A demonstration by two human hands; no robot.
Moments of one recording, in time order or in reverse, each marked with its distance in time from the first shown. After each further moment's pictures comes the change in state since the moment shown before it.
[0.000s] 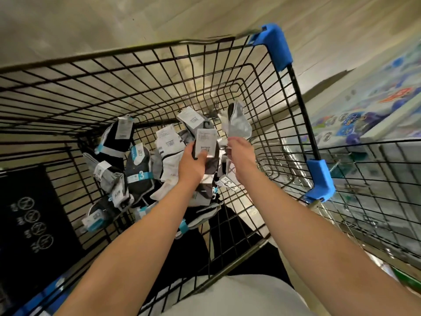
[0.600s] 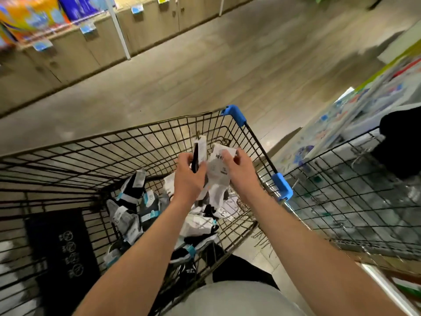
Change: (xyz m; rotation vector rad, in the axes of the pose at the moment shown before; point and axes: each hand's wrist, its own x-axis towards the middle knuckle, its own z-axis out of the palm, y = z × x) left_hand -0.137 0.115 -0.082 -0.010 0.001 0.466; right_hand -0.183 -0.071 -0.061 0.017 -0.079 -0.519
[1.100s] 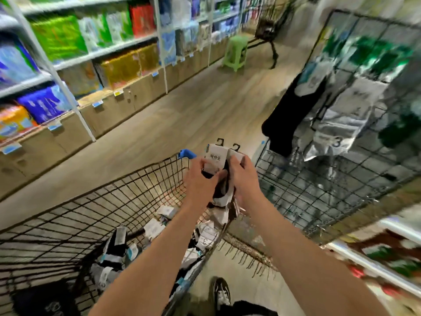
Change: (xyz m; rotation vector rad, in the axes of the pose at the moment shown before) left_hand -0.116 0.133 0.041 0.017 -0.204 0.388; right_hand -0.133 -0.056 -0.106 0.455 0.389 -0.192
